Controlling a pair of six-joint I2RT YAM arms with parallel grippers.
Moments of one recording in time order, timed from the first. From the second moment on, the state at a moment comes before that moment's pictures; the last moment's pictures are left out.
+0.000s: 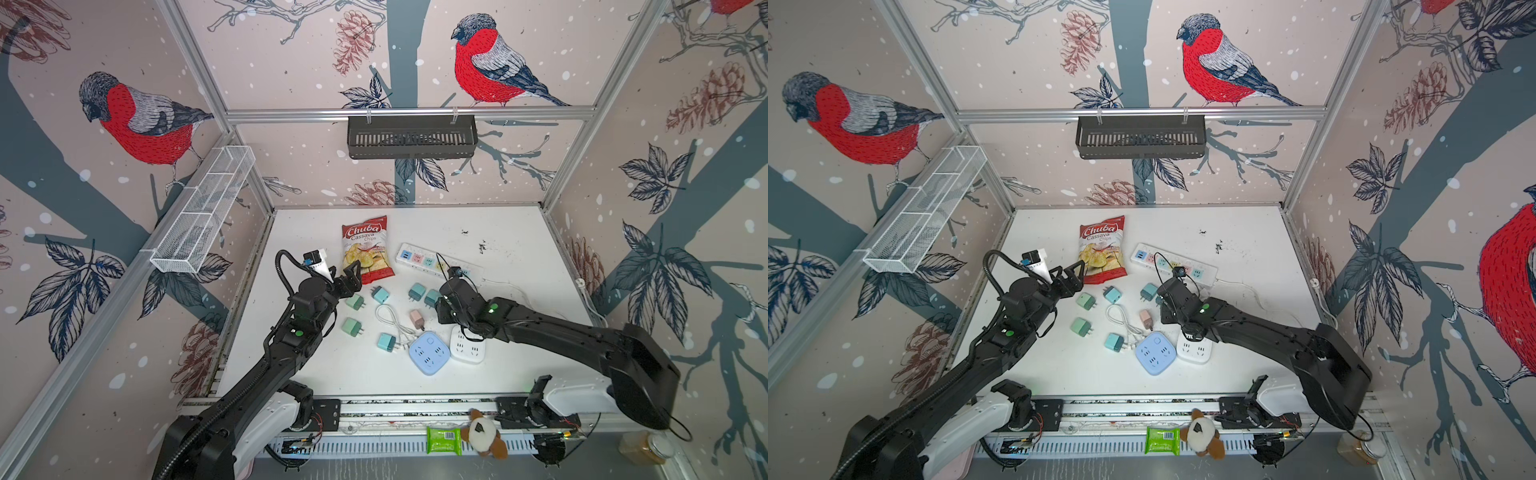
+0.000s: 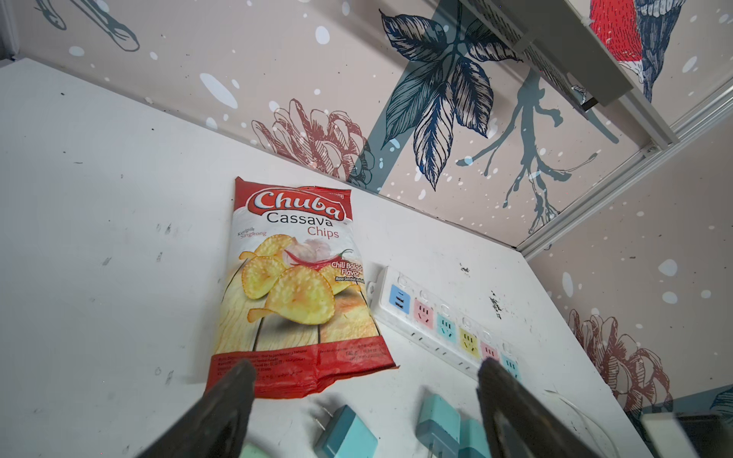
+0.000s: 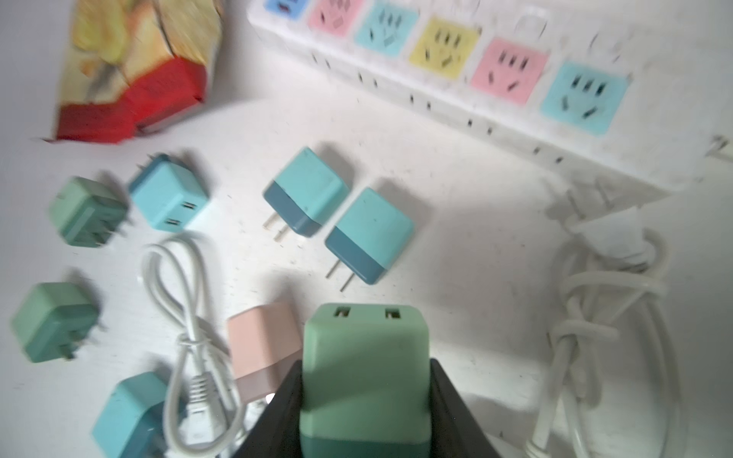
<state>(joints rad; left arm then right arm) -0.38 0.88 0.41 0.27 -0.07 -0.55 0.88 1.28 0.77 -0.34 0.25 0.68</state>
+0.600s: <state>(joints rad) -0.50 0.88 0.48 0.37 0.21 -0.46 0.97 0.66 0.38 0.01 0.41 0.36</state>
